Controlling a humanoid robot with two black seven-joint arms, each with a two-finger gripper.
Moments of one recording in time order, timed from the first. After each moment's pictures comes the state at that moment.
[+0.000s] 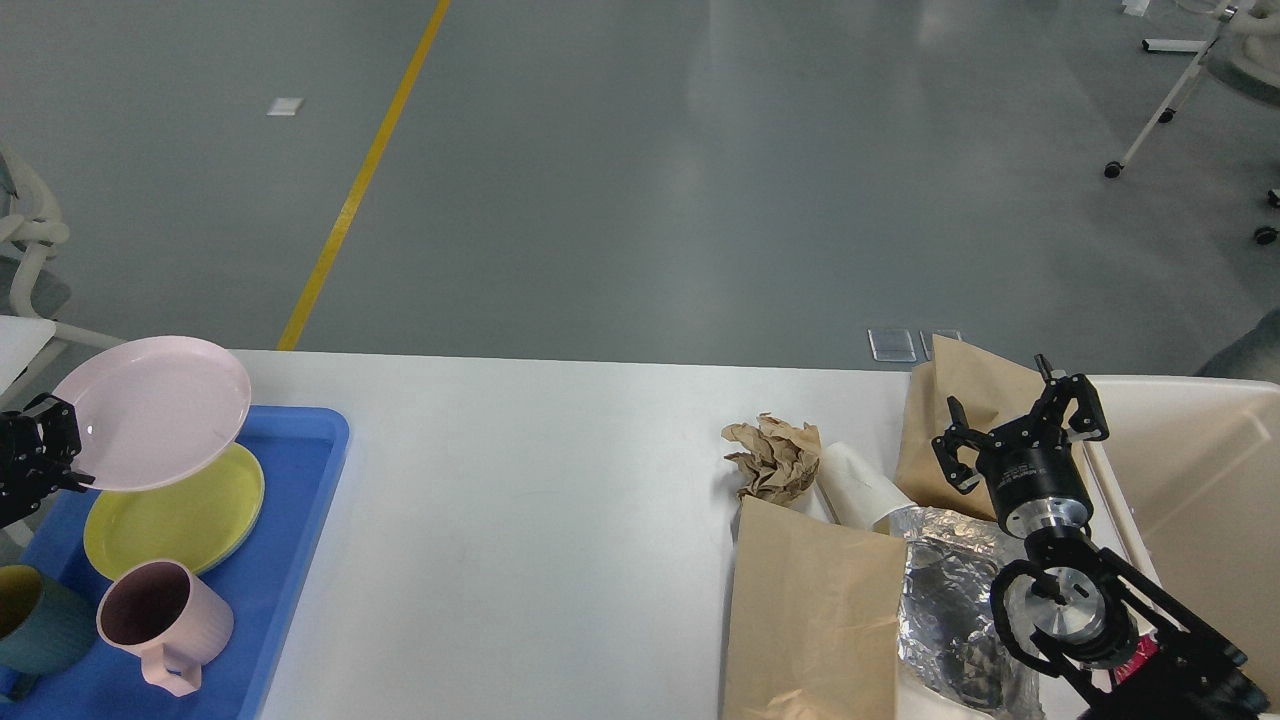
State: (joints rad) left arm -1.36 0.82 1.10 -0.76 -0.50 -0.53 0.19; right arm 0.26 -0.29 1.01 0.95 -0.07 0.09 0.46
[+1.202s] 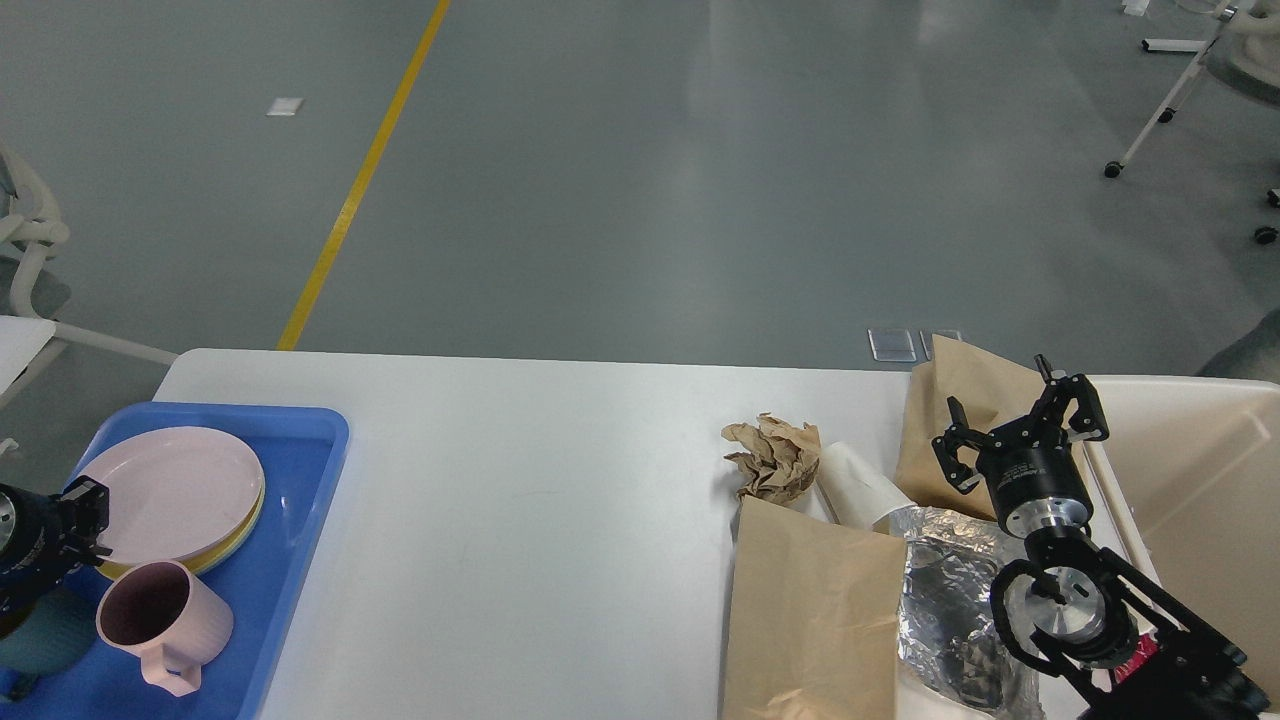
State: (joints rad) left arm -1.06 0.69 0.95 -0.56 -0.42 -0.45 0.18; right arm 0.26 -0.29 1.01 0.95 -0.07 0.09 0.46
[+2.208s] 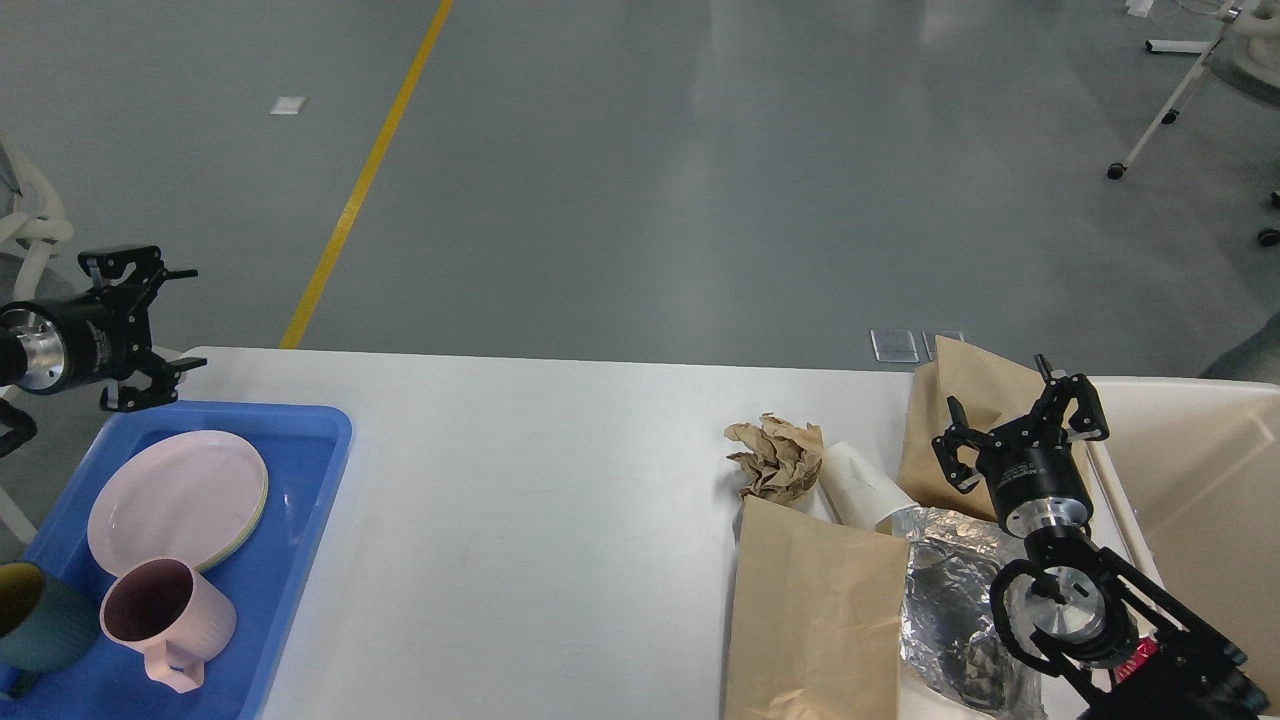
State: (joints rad) left arm -1.07 0.75 0.11 -0.56 -0.41 -0.46 0.17; right arm 0.26 -0.29 1.01 0.95 -0.07 0.09 0.46
